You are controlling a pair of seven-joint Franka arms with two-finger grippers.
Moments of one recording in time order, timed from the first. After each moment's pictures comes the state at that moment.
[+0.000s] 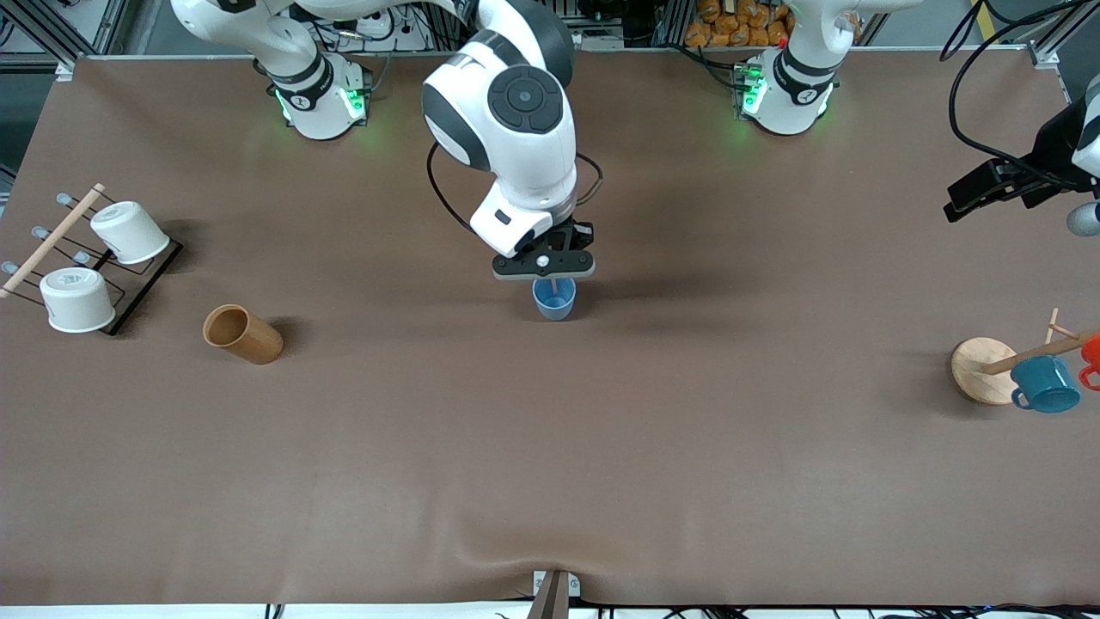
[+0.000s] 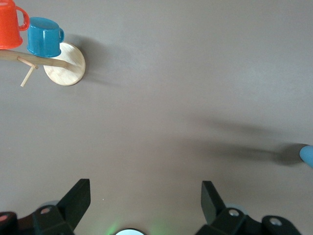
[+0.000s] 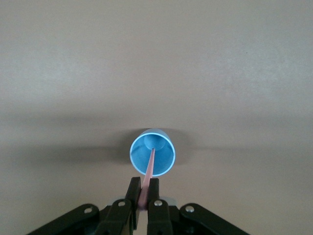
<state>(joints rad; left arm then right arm) -0.05 -0.02 0.00 -1.54 0.01 1.48 -0.23 0.73 0.59 0.08 -1.18 -0.02 1.78 0.78</state>
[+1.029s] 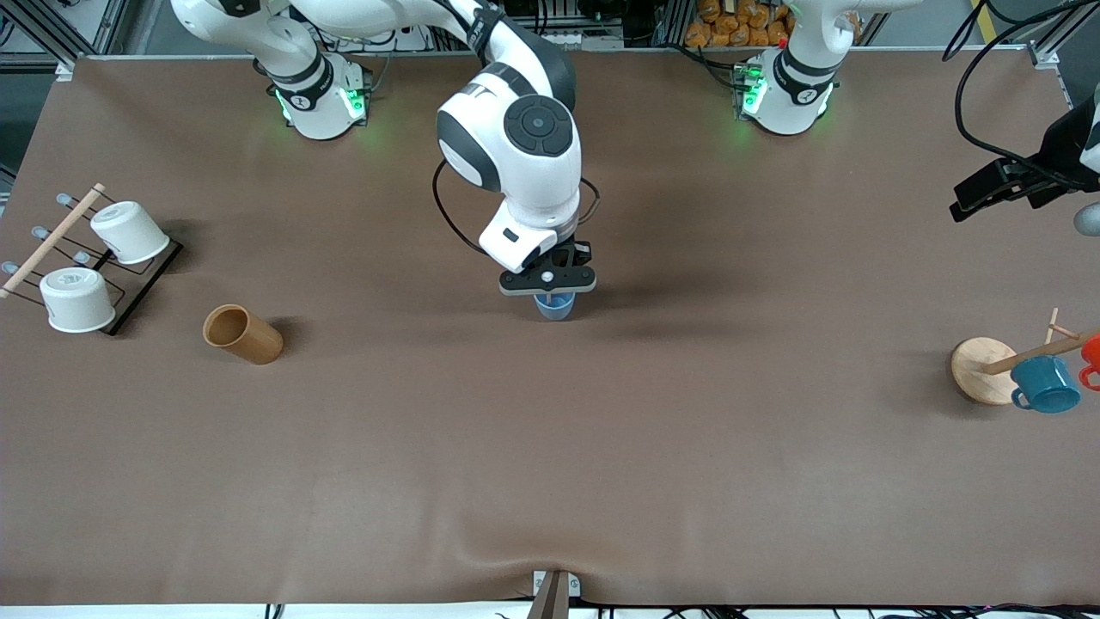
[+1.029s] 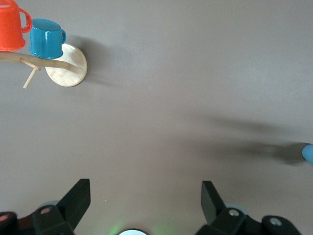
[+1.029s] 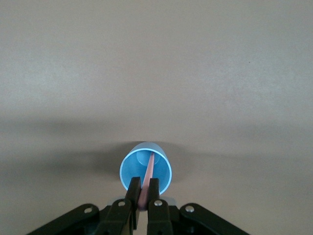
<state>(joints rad) -0.05 -0.02 0.01 -1.54 0.01 1.48 -0.21 0.74 0.61 0.08 -1.25 -0.08 1.89 0.78</state>
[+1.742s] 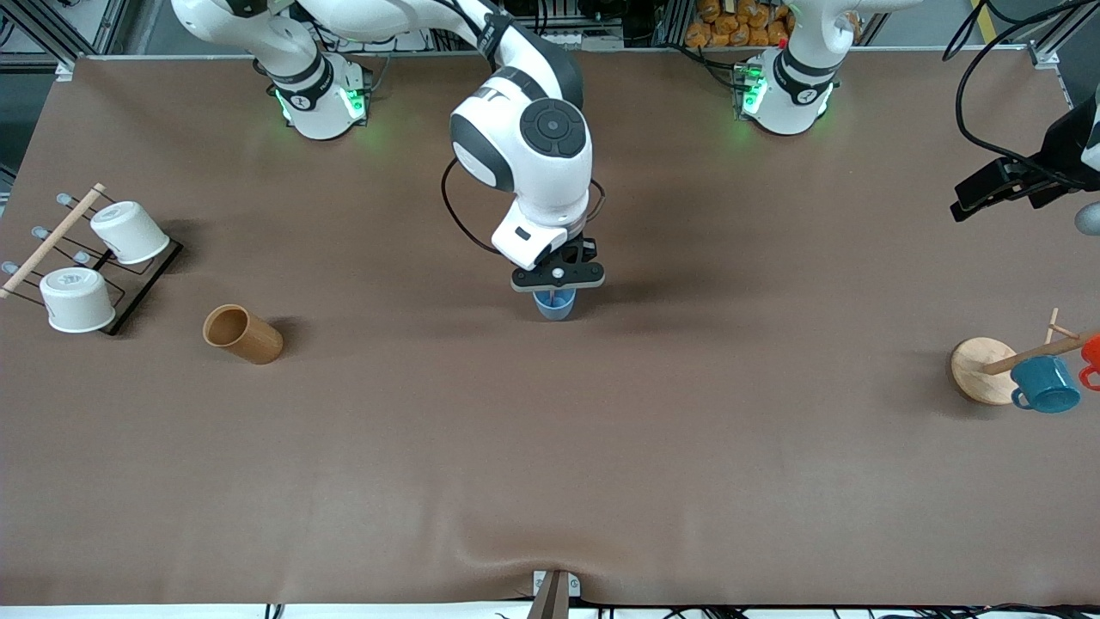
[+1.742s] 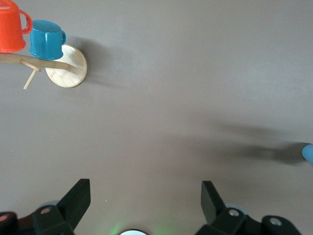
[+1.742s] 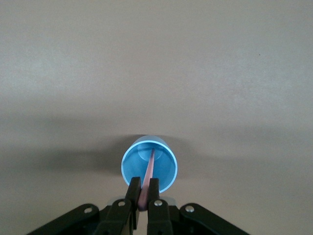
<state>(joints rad) -0.05 -0.02 0.01 -1.54 0.01 1.48 -0.20 0.76 0.62 0.08 -1.29 -0.09 1.92 0.78</state>
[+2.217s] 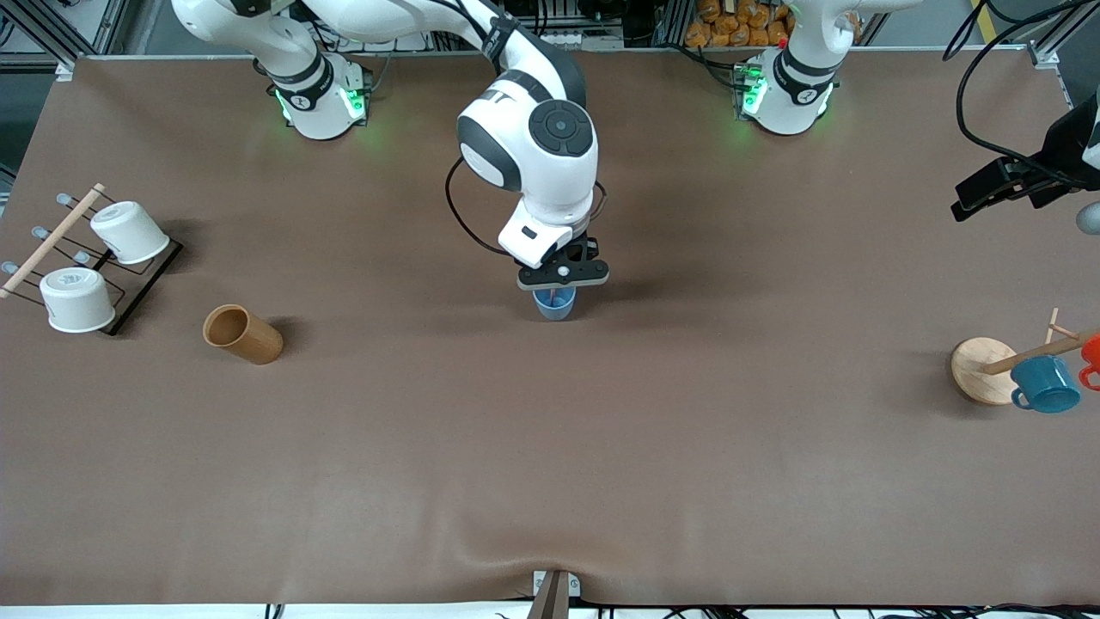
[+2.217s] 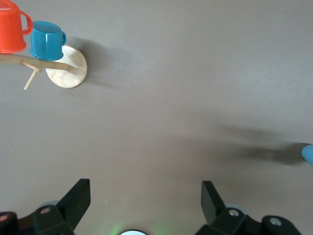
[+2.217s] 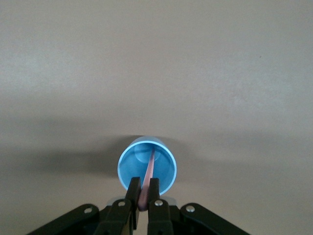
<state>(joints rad) -0.05 -0.02 0.01 -1.53 0.01 1.48 -0.20 0.77 0.62 0.08 -1.31 -0.13 1.94 0.78</state>
